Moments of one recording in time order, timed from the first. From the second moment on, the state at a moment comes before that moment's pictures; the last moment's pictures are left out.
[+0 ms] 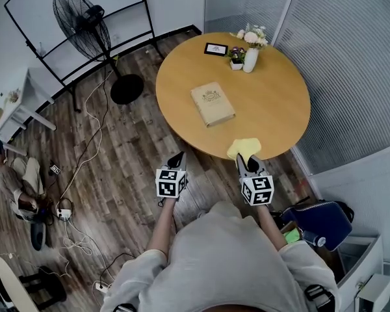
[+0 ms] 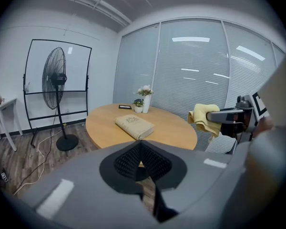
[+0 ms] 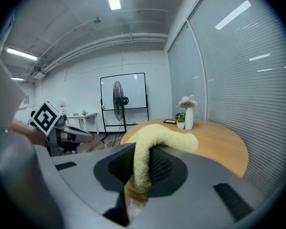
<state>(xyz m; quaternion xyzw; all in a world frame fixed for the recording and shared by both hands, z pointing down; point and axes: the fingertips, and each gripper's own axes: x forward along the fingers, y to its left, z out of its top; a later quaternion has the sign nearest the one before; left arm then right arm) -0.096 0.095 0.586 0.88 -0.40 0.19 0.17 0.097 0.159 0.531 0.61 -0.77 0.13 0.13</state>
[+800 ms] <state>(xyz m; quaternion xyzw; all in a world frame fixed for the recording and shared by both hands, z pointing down) -0.090 -0.004 0.604 0.87 -0.42 0.20 0.18 0.098 0.046 0.542 0.59 -0.79 0.14 0.12</state>
